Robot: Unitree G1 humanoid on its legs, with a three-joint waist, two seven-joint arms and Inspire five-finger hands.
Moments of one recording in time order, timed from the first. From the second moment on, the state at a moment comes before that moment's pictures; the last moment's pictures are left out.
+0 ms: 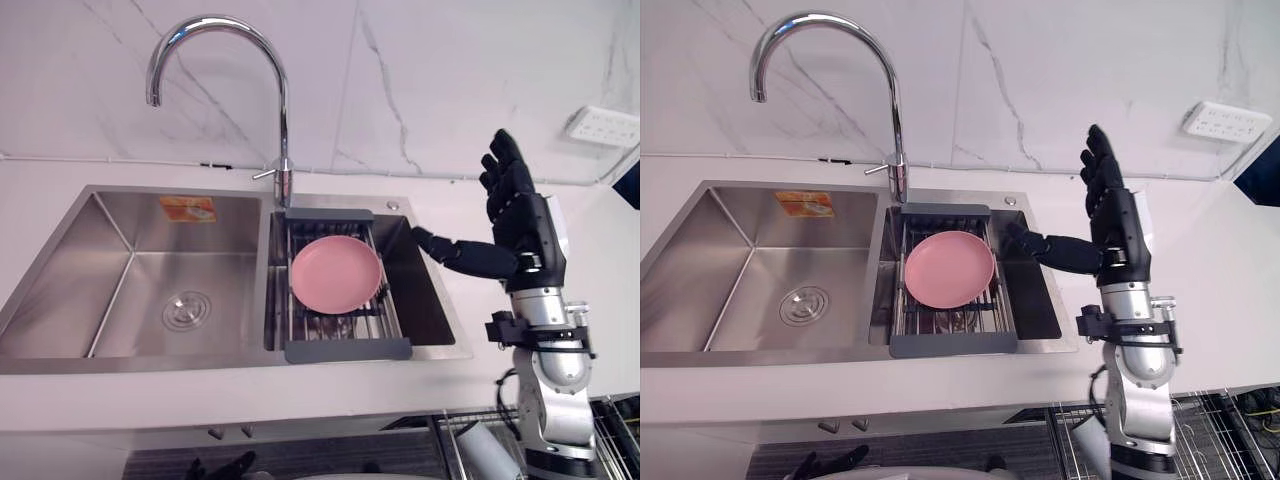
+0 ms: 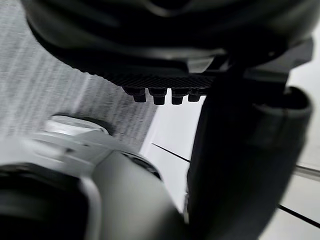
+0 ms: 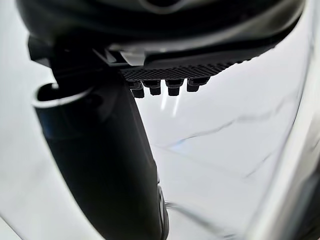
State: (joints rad) left arm 0.25 0.13 0.24 1.06 -0.26 -0.13 -0.04; right arm 0.04 -0.35 -0.23 -0.35 -0.12 -0.14 0.13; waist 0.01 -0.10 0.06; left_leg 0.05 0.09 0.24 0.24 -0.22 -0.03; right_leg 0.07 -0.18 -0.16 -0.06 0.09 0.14
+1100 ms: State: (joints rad) left arm 0.21 0.17 0.19 1.10 -0.23 -0.12 -0.05; right arm 0.05 -0.50 0.14 -0.35 -0.92 -0.22 0.32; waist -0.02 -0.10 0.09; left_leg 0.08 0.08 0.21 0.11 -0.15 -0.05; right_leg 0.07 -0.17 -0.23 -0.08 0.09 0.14
